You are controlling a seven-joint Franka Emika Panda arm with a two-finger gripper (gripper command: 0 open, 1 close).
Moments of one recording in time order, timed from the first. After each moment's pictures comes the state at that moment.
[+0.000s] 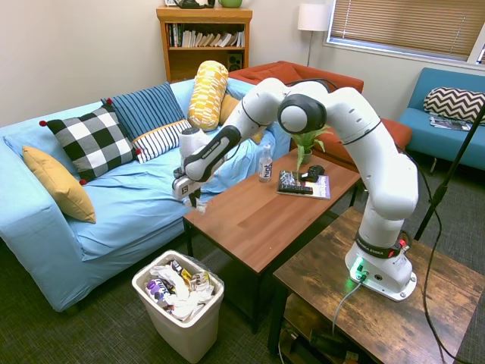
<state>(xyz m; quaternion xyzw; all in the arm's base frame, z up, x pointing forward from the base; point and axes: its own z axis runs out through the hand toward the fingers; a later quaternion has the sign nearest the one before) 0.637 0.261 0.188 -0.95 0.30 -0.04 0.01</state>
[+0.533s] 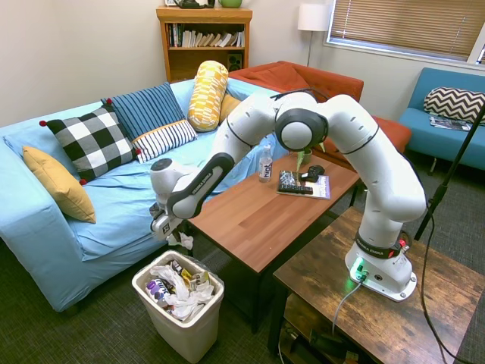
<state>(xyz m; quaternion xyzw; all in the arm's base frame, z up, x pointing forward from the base) 0.546 0.402 0.148 -0.97 0.23 -0.03 -0.03</state>
